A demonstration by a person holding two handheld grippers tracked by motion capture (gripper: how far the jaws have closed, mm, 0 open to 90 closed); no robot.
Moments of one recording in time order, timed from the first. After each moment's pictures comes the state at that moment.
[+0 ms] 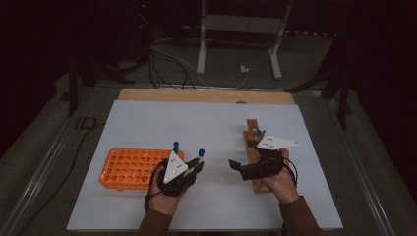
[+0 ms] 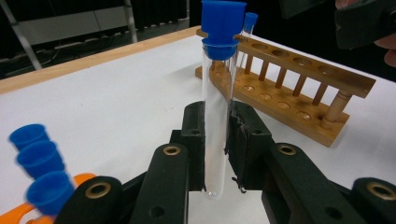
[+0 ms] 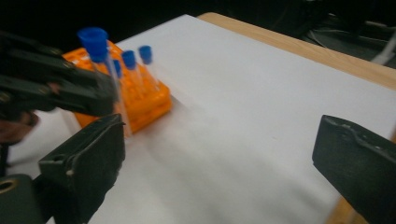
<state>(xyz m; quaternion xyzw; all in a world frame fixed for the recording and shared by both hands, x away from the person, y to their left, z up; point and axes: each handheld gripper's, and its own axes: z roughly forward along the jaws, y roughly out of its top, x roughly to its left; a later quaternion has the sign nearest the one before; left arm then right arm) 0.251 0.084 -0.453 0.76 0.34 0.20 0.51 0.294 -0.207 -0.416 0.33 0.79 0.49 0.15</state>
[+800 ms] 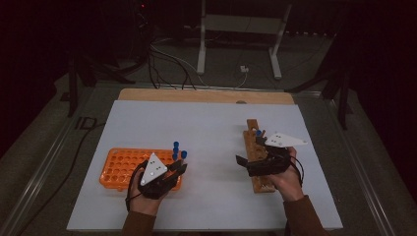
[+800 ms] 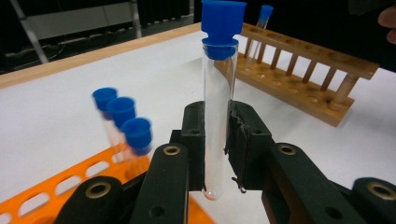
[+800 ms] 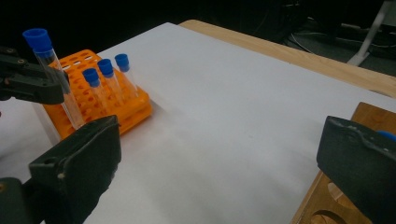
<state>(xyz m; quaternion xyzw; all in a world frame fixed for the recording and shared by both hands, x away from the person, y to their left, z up) 0.242 0.129 -0.453 0.76 0.34 0.21 0.50 0.297 -0.222 -0.414 0.35 0.78 0.50 0.16</state>
